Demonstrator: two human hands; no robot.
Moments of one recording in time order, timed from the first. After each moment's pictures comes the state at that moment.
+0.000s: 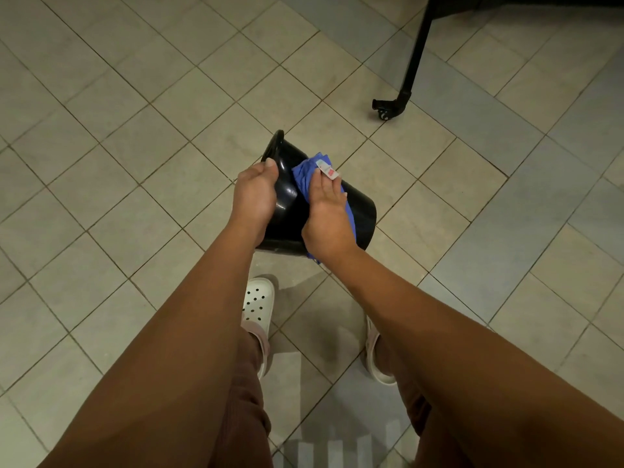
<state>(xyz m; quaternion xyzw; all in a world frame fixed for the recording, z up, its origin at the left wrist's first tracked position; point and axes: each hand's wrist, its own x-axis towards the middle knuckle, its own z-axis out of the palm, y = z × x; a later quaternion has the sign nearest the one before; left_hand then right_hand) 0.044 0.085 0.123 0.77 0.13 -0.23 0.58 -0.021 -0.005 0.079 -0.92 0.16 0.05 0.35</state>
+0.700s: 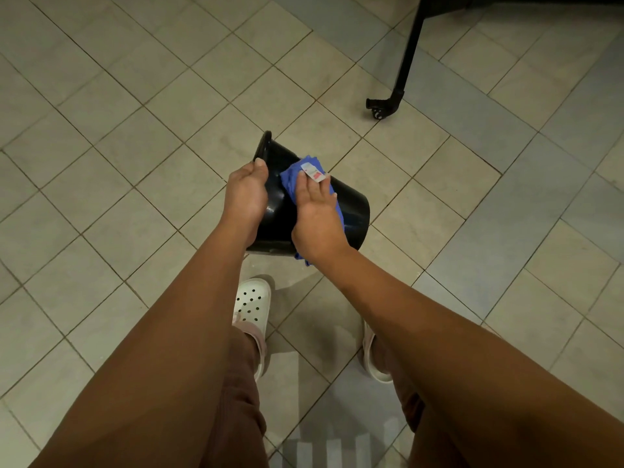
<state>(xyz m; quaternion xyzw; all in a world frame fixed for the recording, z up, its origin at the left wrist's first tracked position) 0.045 0.084 0.122 0.78 0.13 -0.23 0.57 -0.023 -0.001 0.086 -0.94 0.13 0.09 0.29</state>
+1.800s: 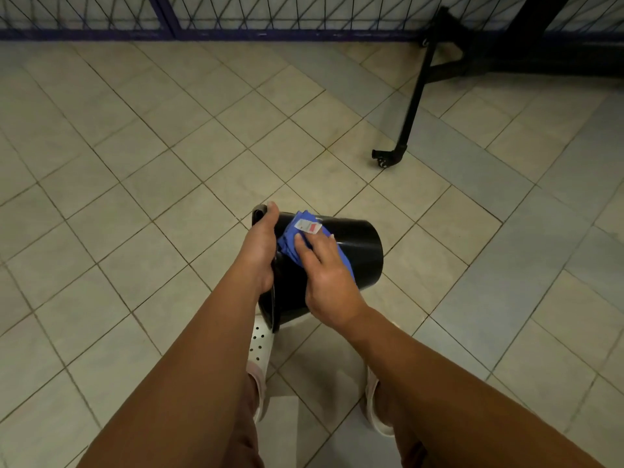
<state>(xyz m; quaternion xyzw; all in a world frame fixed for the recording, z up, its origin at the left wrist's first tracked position) 0.033 0.085 0.137 0.63 0.25 -0.35 0.64 -0.053 -0.006 0.083 -0.95 -0.01 -0.10 0.31</state>
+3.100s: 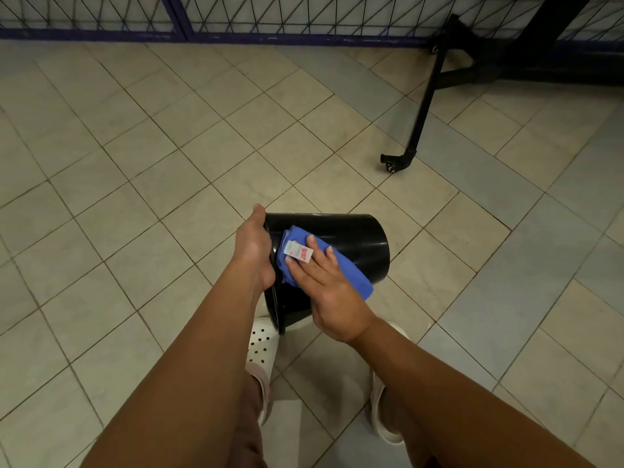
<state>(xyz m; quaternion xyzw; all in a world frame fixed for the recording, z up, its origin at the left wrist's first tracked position) 0.042 0.095 0.145 0.60 0.32 -0.29 0.67 -0.061 -0.005 0.067 -0.94 -0.14 -0.07 0.30</state>
